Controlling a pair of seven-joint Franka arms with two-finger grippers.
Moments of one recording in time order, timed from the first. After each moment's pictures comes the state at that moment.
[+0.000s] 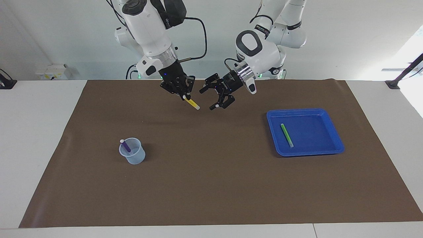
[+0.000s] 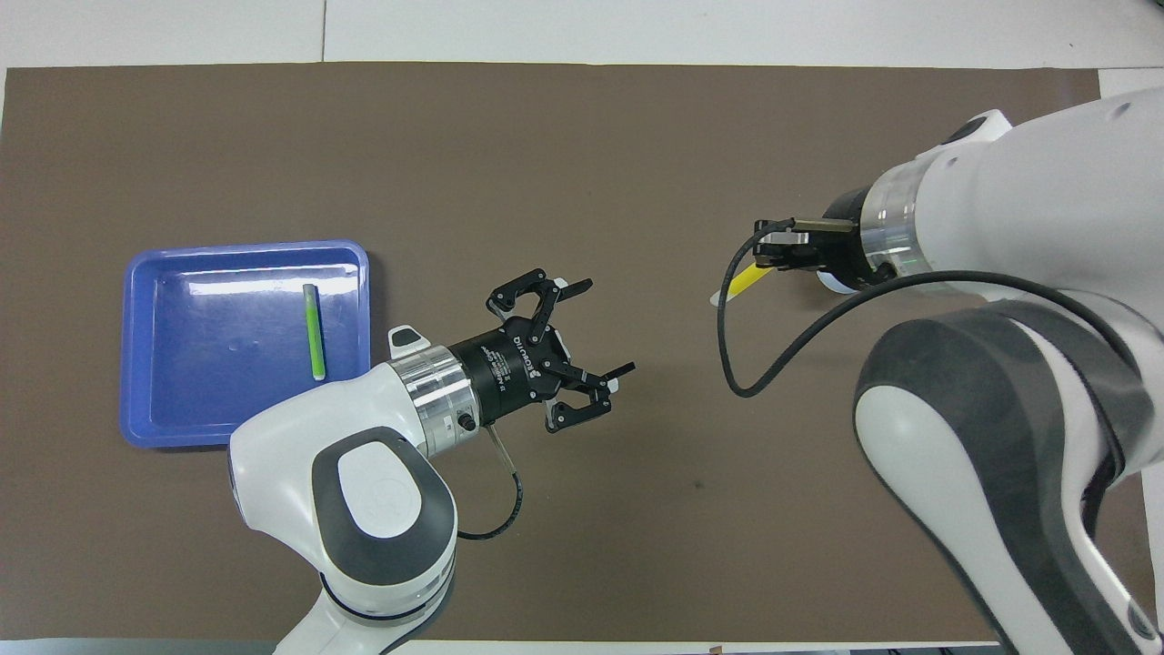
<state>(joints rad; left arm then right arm) -0.53 -0.03 -0.22 -2.16 -1.73 2.73 -1.21 0.15 0.01 0.12 -1.74 0.19 1.95 0.29</state>
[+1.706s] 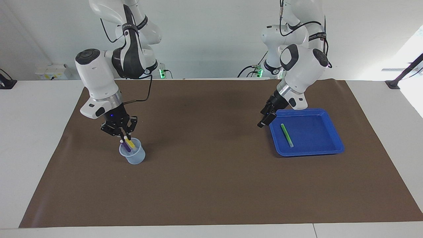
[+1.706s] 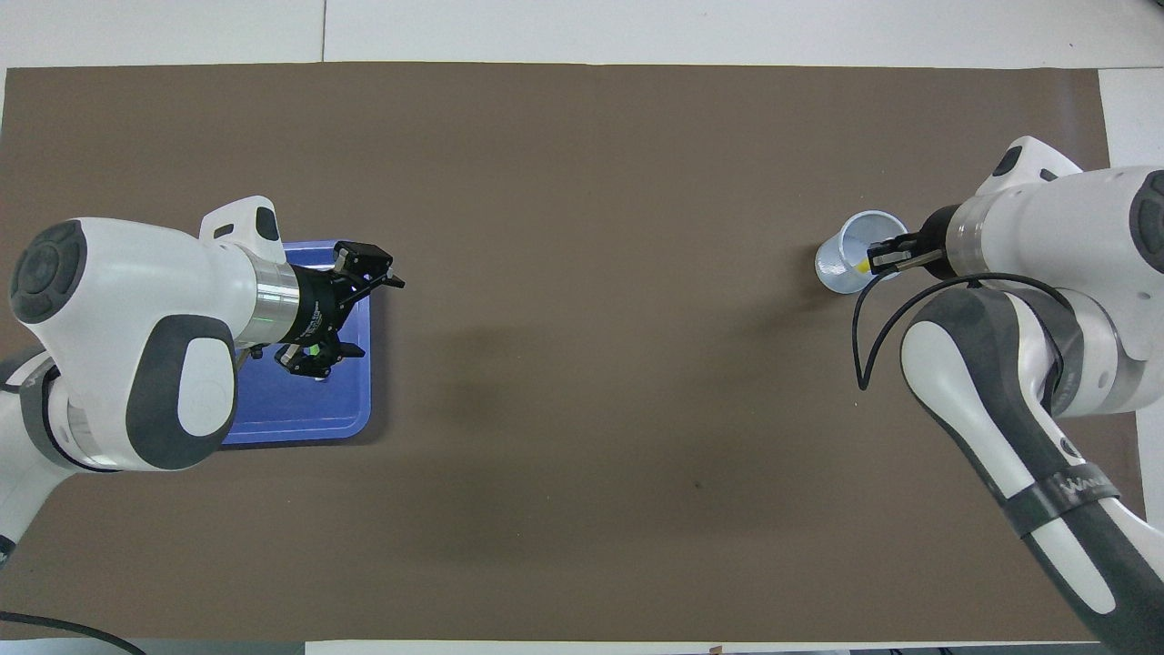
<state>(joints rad) -0.09 0.00 -0.20 -2.12 -0.35 2.20 -0.93 -0.07 0.09 0.12 -2.05 0.04 2.33 -0.22</state>
